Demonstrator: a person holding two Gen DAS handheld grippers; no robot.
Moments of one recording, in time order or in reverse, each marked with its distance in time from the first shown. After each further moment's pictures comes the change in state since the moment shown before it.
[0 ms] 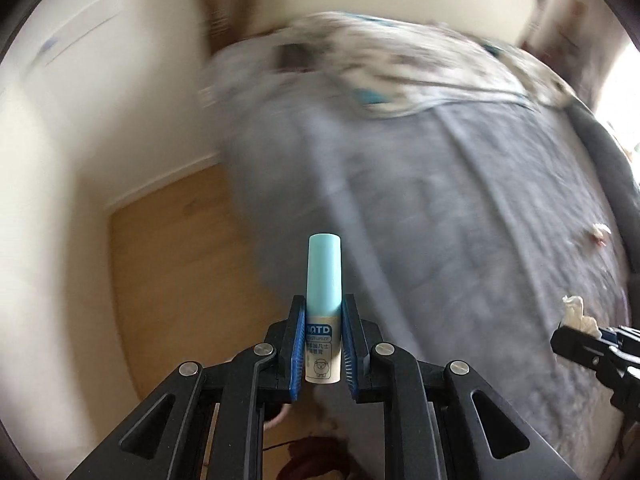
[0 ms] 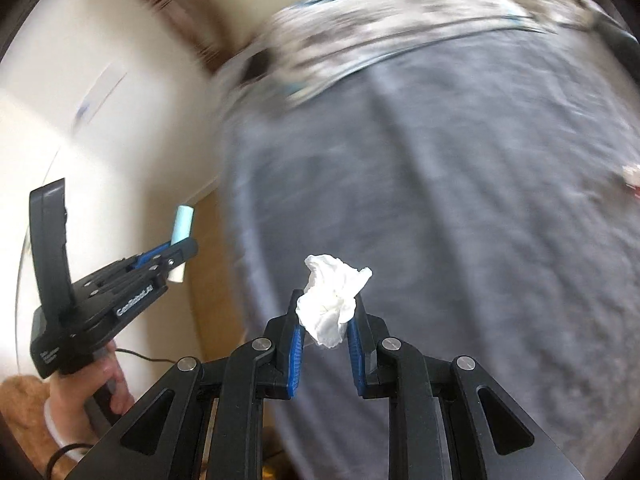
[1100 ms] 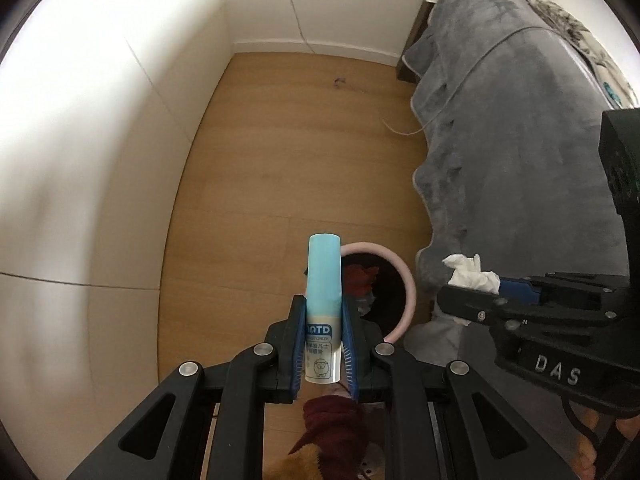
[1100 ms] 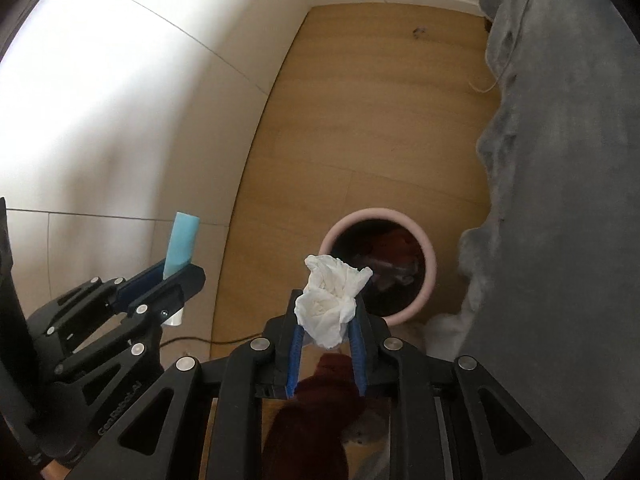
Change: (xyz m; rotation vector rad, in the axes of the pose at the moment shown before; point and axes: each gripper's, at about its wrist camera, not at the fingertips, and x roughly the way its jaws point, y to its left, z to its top) left arm 0.089 0.194 -0.165 -0.470 0.195 0.160; right arm 0.301 0.226 -0.101 -0.584 0.539 0.147
